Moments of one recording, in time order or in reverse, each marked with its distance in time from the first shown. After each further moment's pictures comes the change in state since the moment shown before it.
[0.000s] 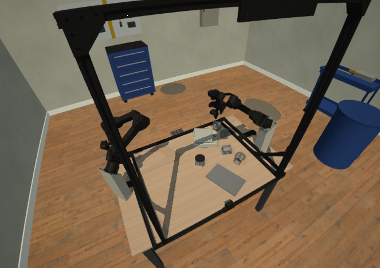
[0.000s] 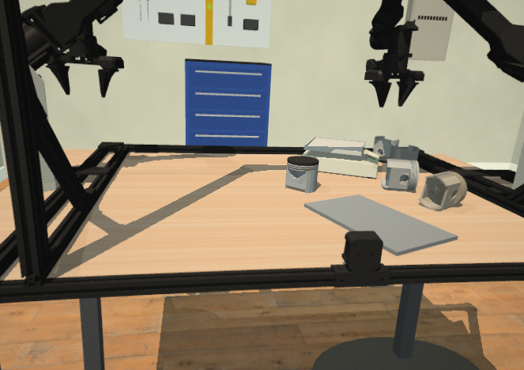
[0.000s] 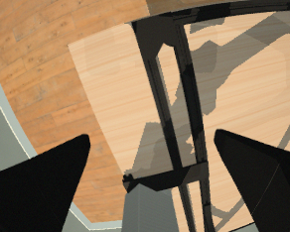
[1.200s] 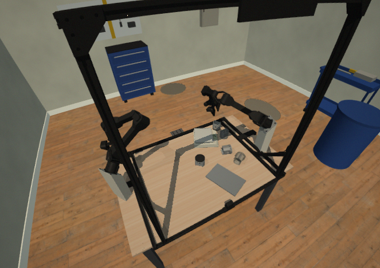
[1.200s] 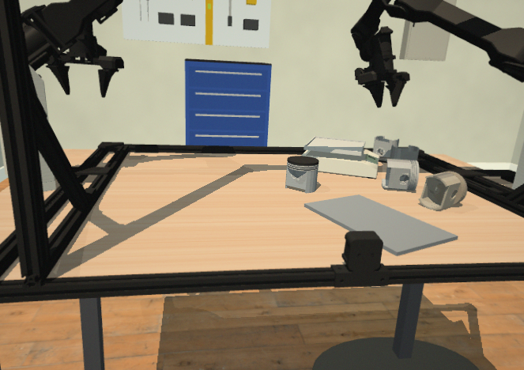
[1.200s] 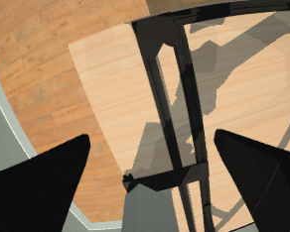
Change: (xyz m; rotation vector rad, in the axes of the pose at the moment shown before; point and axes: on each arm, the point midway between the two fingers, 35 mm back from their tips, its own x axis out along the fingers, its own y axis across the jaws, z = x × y) left arm 0.000 0.000 0.000 0.000 0.000 0.000; right arm 0.007 -0.032 0.049 -0.126 0.267 -0.008
